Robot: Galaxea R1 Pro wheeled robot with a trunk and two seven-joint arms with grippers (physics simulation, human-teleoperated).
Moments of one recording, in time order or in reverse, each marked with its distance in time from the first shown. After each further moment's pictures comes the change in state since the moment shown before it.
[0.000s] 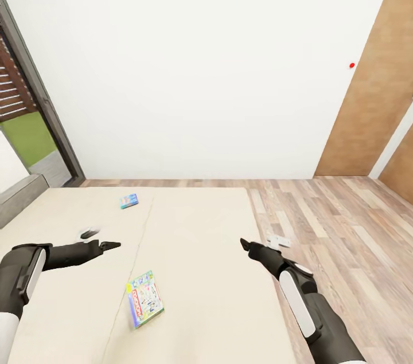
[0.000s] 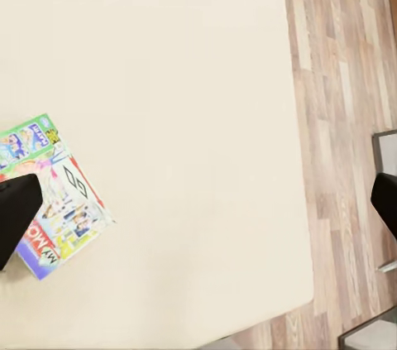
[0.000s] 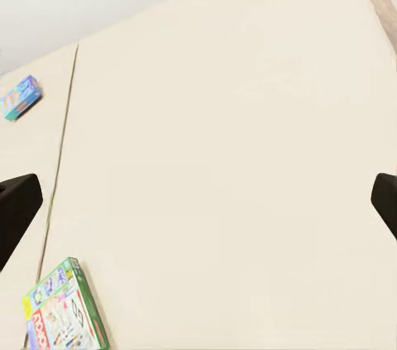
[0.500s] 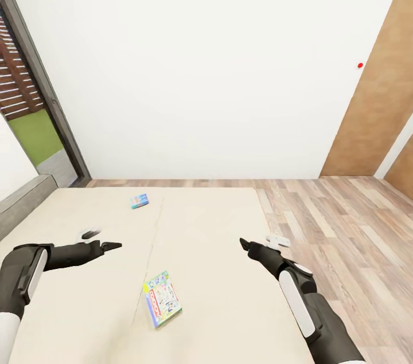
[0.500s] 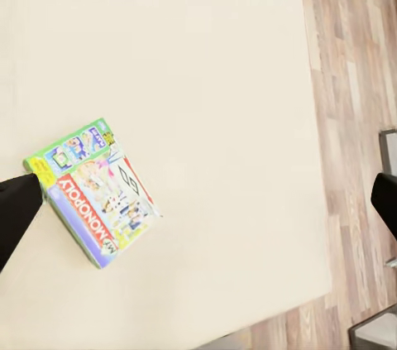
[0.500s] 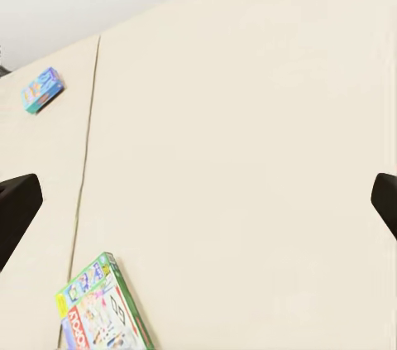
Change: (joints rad) left arm 0.000 -0.003 -0.006 0.003 -0.002 -0.004 0.002; right arm 0.000 0.002 0.002 -0.002 0.000 0.000 0.000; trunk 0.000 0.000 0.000
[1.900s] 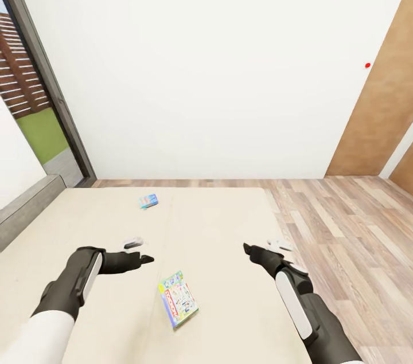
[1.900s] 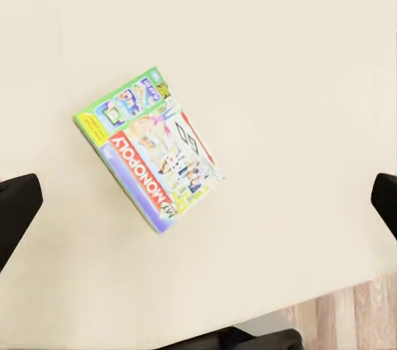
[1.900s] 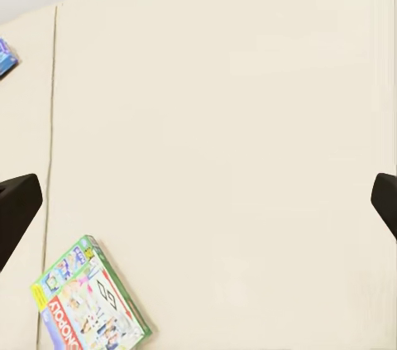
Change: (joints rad) left arm -0.001 -0.217 -0.138 0.044 -0.018 -0.042 0.368; right arm 0.001 0.001 0.038 -0.005 0.002 0.033 -0.168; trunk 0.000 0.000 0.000
